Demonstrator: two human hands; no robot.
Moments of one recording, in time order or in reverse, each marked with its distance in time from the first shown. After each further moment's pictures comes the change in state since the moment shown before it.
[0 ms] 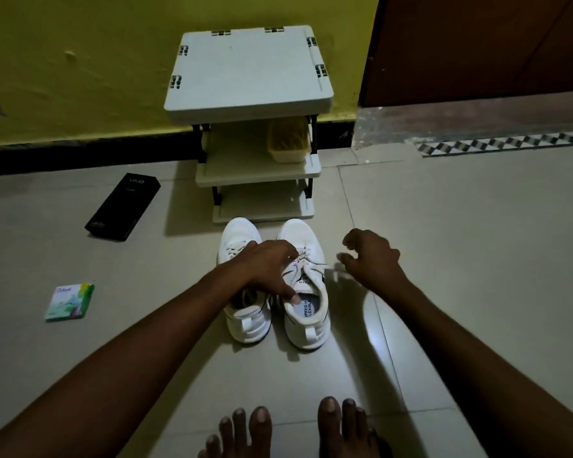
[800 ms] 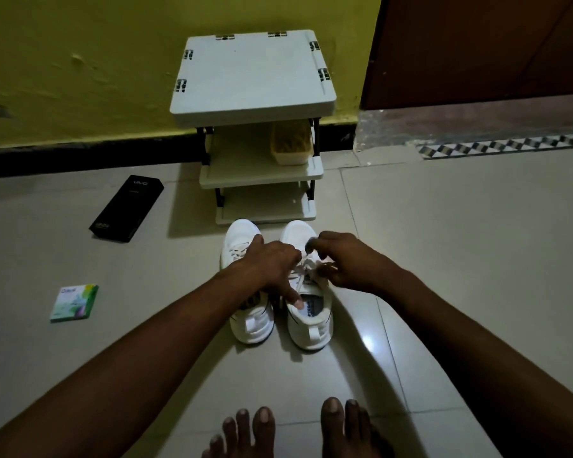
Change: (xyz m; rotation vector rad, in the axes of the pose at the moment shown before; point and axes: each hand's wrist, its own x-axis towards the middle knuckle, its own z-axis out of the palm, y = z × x) left_hand 0.003 0.011 -0.003 0.278 -0.034 0.029; right_hand 0.006 -0.029 -0.013 -0.100 -0.230 -0.643
